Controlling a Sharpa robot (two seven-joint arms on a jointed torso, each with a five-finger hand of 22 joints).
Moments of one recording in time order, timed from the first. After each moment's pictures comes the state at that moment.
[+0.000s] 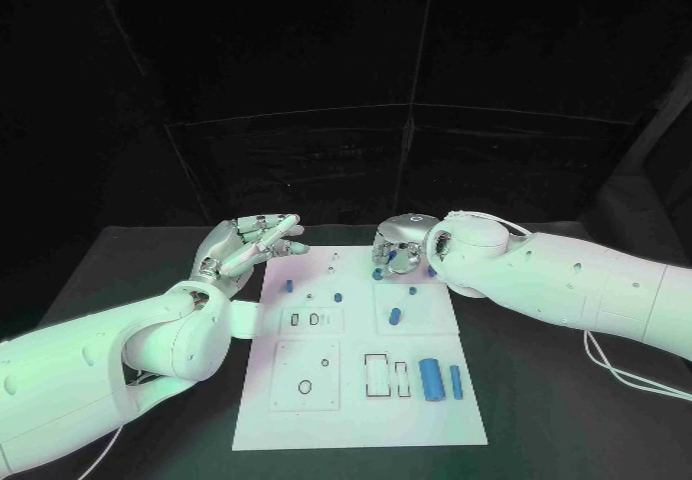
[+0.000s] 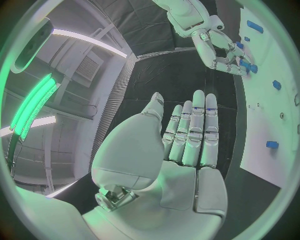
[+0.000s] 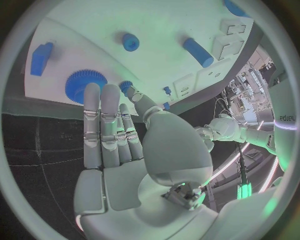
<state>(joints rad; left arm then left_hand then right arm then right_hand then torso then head) 1.16 -0.88 -0.02 1.67 0.02 -0.45 0.57 1.39 0.03 -0.04 0.16 0.04 0.94 0.21 0.17 0.08 1.04 0.16 0.17 0.07 1.15 0.10 0.28 0.17 0.17 0.94 0.21 0.33 0.16 1.29 -0.61 -0.05 1.24 -1.62 -0.09 -0.07 1.25 -0.03 0.24 -0.26 0.20 1.03 0.14 0.07 0.07 1.15 0.09 0.08 0.07 1.47 -0.01 0.72 0.49 0.16 1.13 0.09 0.87 0.46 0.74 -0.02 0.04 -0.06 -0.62</state>
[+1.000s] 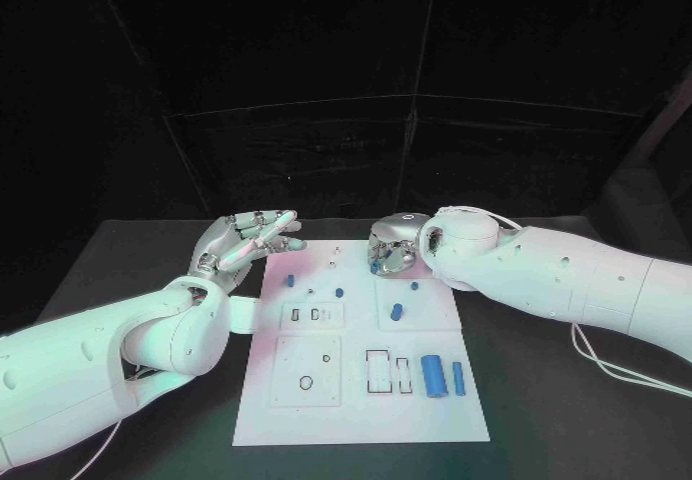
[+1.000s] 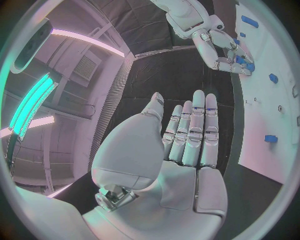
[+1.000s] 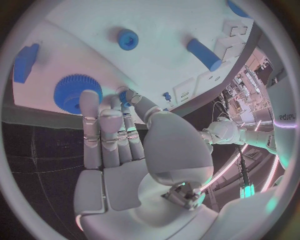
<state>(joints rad) 1.16 -0.89 -0.02 1.66 0.02 -0.45 0.56 1.39 0.03 -0.04 0.16 0.04 0.94 0.21 0.17 0.07 1.04 0.16 0.17 0.07 1.15 0.10 0.28 0.17 0.17 0.94 0.21 0.33 0.16 1.30 -0.57 -0.04 1.20 -1.63 -0.04 -0.05 1.26 -0.01 0.35 -0.24 0.17 1.10 0.14 0.08 0.07 1.22 0.07 0.10 0.07 1.47 -0.01 1.03 0.80 0.16 1.18 0.09 1.05 0.66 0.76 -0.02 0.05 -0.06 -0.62</state>
